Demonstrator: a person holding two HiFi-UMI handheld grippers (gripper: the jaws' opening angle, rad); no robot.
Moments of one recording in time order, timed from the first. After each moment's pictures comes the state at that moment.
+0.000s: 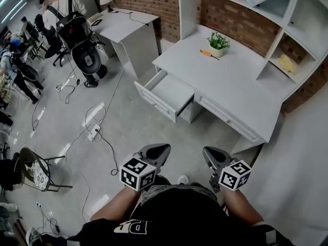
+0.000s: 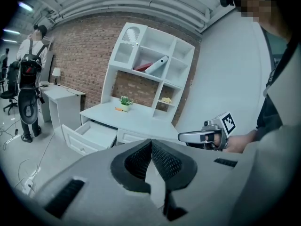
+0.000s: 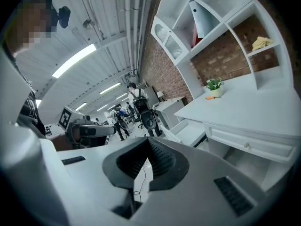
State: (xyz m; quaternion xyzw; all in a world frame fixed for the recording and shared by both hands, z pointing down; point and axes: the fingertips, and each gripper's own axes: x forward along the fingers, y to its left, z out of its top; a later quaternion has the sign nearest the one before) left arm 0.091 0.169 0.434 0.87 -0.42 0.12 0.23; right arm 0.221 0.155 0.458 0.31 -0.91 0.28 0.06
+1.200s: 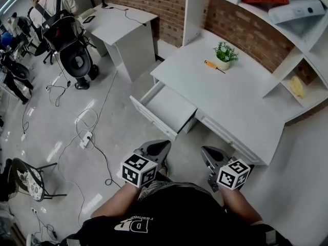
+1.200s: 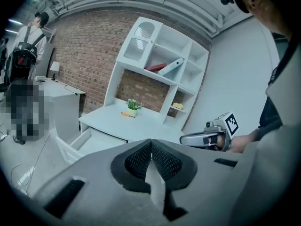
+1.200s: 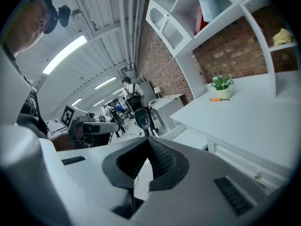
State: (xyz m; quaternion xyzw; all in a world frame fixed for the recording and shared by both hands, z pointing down) left arm 0.040 -0.001 0.455 0.87 -0.42 0.10 0.25; right arm 0.163 -0.003 0.474 0.31 -0.90 0.28 0.10
